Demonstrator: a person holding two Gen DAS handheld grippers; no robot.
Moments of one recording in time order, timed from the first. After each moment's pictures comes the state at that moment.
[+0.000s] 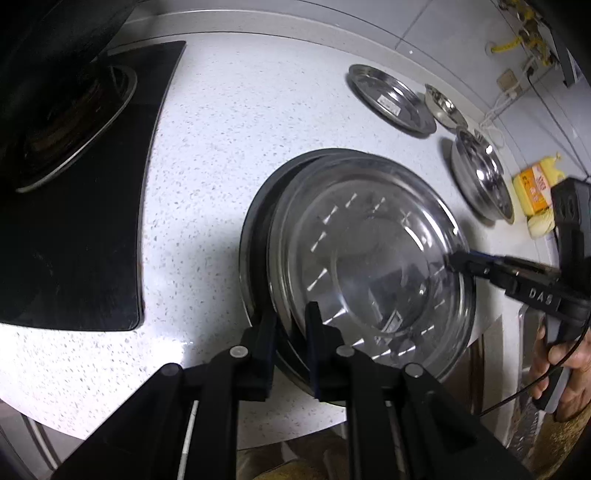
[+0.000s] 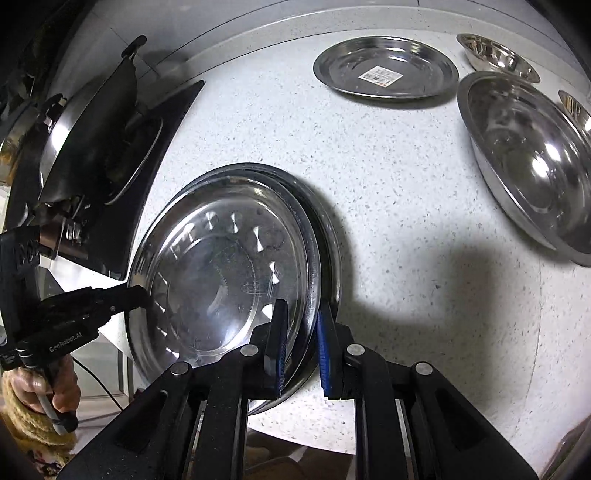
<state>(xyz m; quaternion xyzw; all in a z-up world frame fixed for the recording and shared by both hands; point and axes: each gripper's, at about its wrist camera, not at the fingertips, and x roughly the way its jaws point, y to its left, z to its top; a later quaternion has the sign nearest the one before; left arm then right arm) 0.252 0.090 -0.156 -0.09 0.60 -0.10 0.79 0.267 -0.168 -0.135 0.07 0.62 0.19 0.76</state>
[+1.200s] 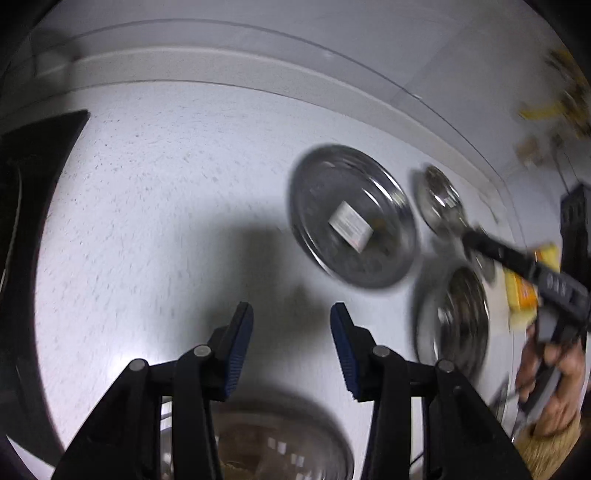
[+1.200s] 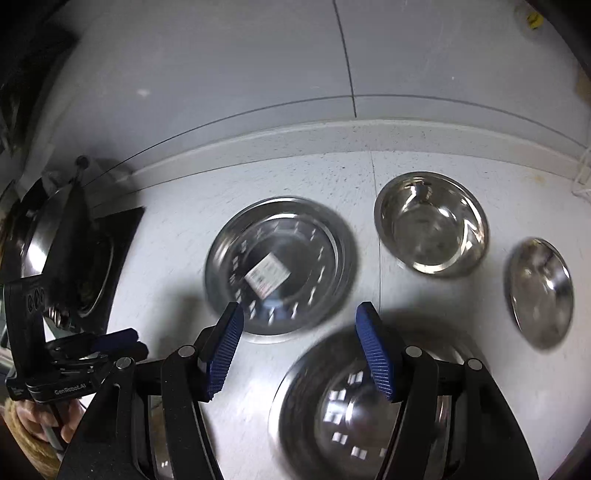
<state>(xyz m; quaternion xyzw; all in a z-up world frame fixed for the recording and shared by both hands) 0.459 0.006 -0.151 -0.18 0.59 -0.08 0.79 0.465 -0.282 -0.079 0.06 0.55 0.16 0.81</state>
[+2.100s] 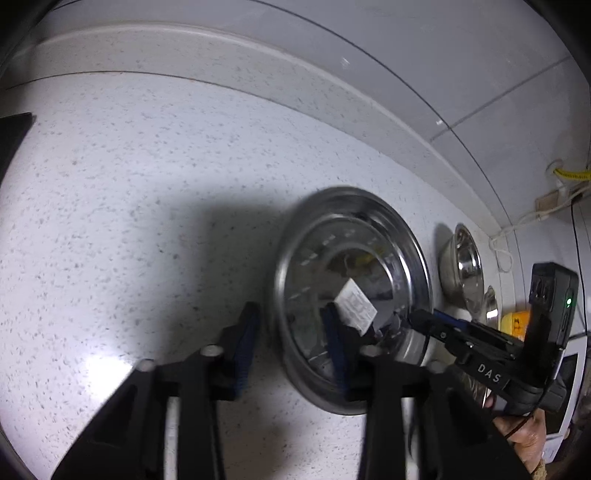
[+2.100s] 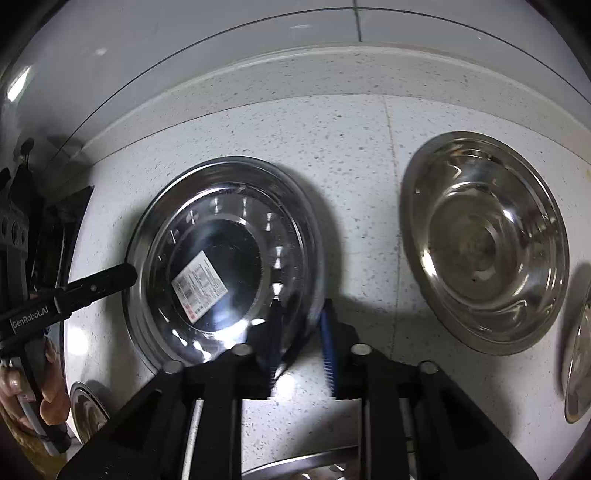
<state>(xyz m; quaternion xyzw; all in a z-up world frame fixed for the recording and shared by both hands) 0.541 -0.008 -0.203 -0.23 0.58 -0.09 0.78 0.523 -0.254 -0.169 0.04 0.62 0.16 0.77</state>
